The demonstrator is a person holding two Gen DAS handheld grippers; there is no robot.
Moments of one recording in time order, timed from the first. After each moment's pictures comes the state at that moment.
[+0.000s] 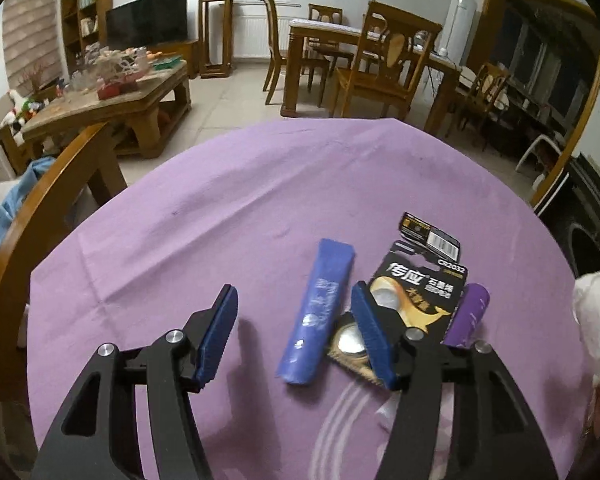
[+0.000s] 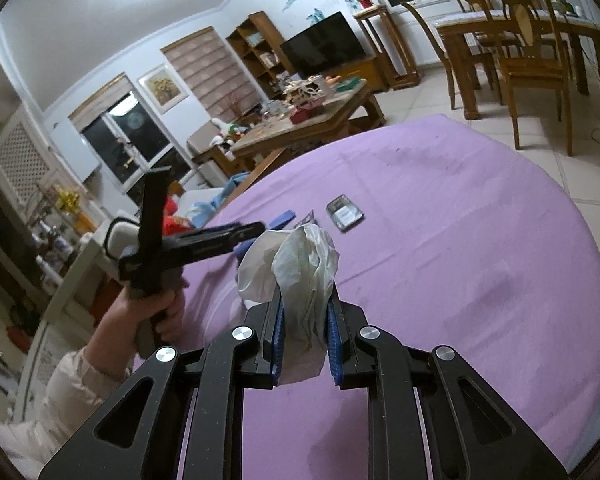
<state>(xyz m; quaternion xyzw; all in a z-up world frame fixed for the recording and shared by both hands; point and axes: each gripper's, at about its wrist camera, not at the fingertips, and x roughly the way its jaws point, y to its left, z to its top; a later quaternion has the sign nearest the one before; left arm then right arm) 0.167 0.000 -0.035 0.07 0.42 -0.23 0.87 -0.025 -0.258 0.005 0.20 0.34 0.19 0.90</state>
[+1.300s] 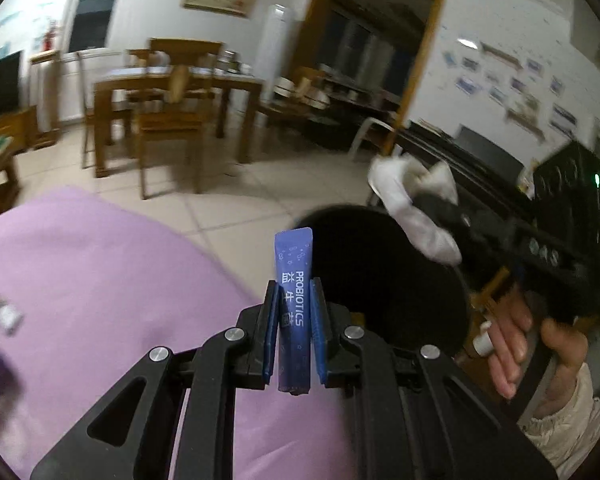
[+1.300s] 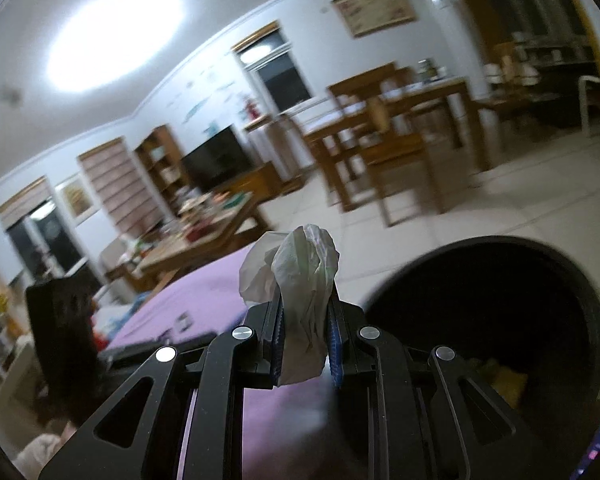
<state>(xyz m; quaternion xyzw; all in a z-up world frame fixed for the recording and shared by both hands) -0.031 -0.255 0.006 0.06 0.33 -0.53 0.78 -0.191 -0.468 0.038 0.24 0.19 -0.06 0.95</state>
